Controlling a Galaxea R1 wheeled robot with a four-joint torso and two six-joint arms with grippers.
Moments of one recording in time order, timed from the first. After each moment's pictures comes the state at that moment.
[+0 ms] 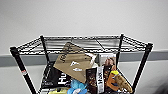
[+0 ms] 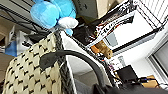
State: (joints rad) left arm 1.04 1.81 -0.76 0.13 -0.30 -0.32; right arm -0.95 1.88 -0.79 0.20 0.13 0.11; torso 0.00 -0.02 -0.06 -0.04
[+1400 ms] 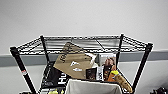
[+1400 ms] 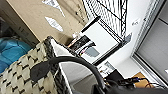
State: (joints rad) left arm 0.67 1.61 -0.51 0.04 -0.24 -0.34; right arm -0.59 1.72 -0.57 0.34 0.05 0.13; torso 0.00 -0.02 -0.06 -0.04
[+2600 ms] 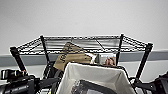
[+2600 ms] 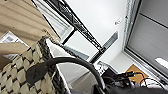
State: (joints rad) left arm 0.15 1.48 -0.37 -0.25 -0.02 -0.35; right arm -0.17 1.60 -0.45 0.59 -0.10 0.13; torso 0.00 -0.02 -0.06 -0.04
